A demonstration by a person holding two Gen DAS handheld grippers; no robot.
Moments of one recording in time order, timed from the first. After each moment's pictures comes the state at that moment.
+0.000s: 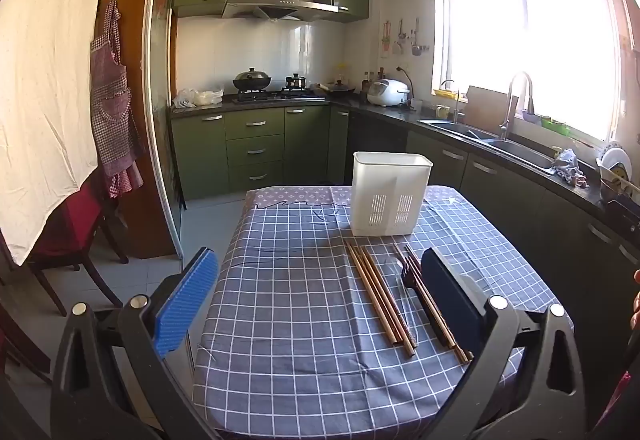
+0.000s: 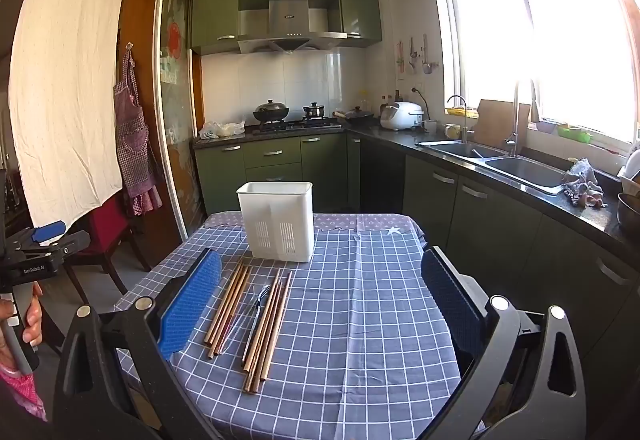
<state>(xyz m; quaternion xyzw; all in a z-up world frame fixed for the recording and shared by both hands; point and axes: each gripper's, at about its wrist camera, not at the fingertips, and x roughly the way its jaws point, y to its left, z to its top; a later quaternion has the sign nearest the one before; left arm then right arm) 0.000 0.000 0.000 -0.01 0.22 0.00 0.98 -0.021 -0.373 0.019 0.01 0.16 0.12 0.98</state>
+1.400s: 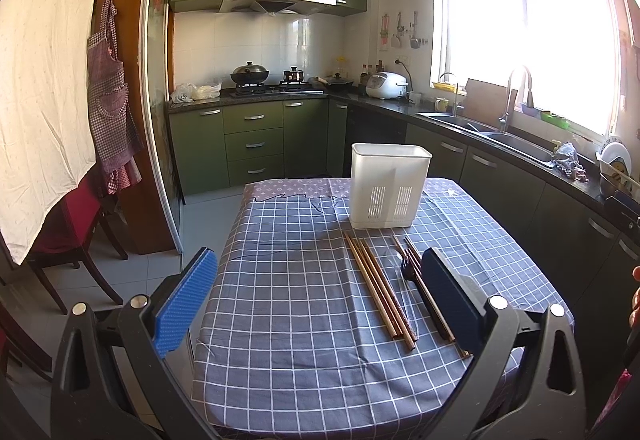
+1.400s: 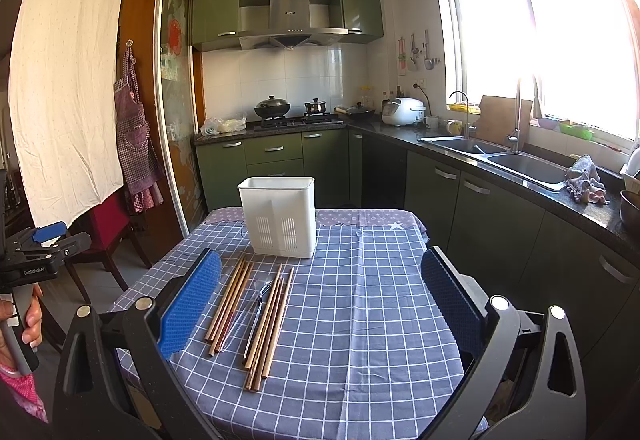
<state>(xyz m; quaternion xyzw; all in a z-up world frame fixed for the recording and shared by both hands) 0.002 -0.001 -0.008 -0.01 0.23 0.00 0.97 -0.013 -0.365 0.004 0.01 0.17 0.12 0.98</state>
